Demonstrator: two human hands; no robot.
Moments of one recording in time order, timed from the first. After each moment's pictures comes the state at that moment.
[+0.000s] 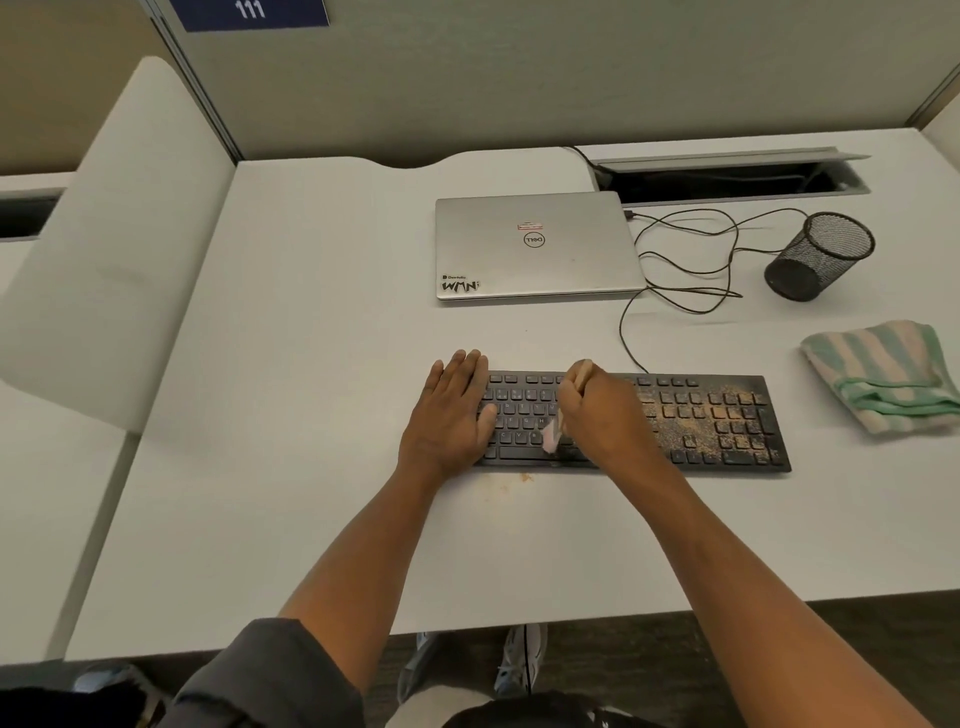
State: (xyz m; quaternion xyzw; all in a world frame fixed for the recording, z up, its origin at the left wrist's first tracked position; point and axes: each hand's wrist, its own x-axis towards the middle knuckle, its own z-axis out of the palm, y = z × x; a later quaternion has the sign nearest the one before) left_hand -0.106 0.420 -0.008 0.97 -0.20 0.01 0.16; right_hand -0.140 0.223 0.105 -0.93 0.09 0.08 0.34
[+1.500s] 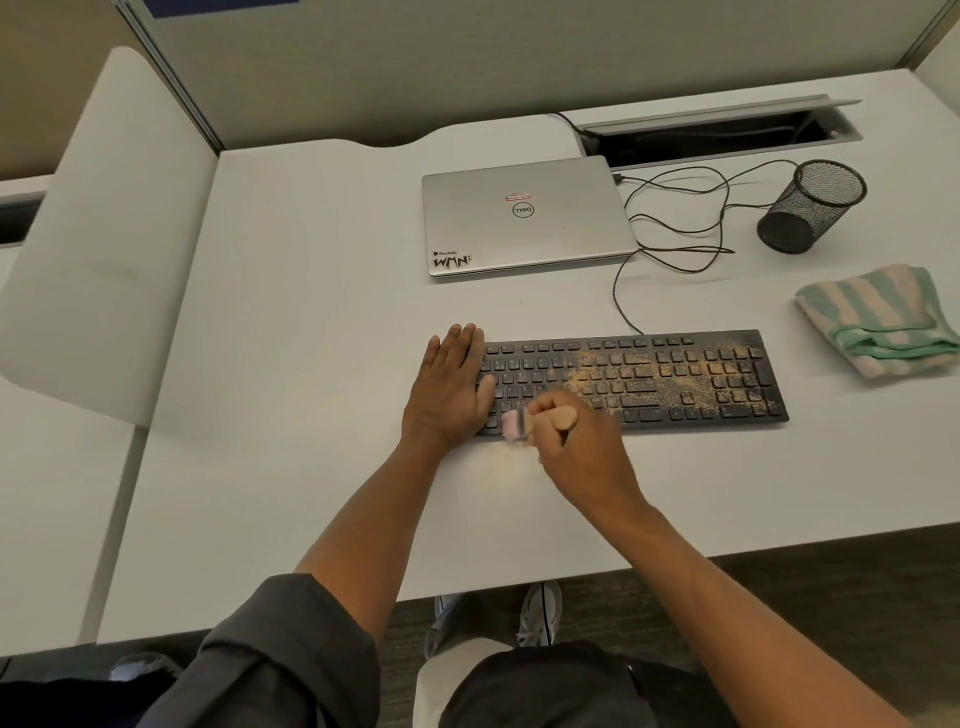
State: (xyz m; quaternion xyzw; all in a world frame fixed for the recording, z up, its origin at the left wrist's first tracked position) left_hand -0.107 0.419 -0.003 0.97 -0.19 0.00 0.15; right_hand -0.214 0.247 0.080 -0.87 0.07 0.00 0.48
